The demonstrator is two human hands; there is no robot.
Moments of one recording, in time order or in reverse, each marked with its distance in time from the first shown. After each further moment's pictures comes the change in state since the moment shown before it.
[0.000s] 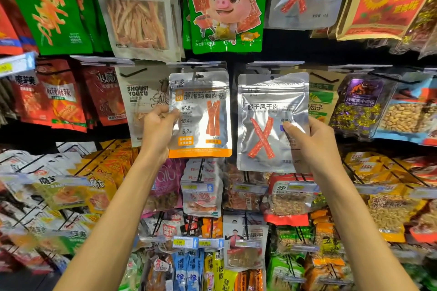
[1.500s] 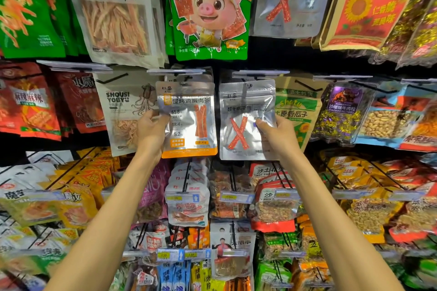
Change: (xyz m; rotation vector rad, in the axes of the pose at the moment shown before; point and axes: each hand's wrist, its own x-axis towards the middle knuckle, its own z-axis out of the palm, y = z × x) left_hand 0.037 -0.021 0.028 -0.070 0.032 -0.009; right_hand 0.064 0.021 0.029 -0.019 -0.033 0.118
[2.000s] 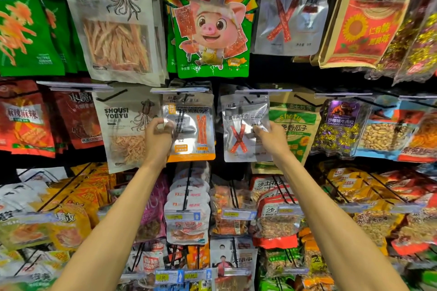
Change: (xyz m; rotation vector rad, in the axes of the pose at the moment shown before) left_hand 0.028 -0.003 0.013 0.002 -0.090 0.055; right_hand 0.054 0.012 0.017 -0.063 0.008 0.042
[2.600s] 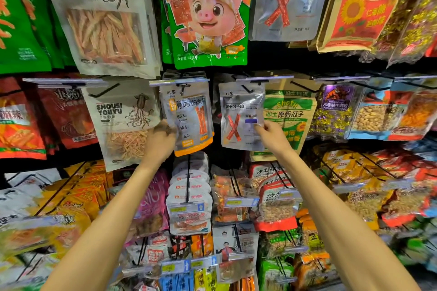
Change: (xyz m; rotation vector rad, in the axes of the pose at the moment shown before) left_hand 0.019 -0.029 -0.017 0.732 -0.204 0.209; right_hand -0.013 0.021 0.003 -0.248 -0.018 -0.001
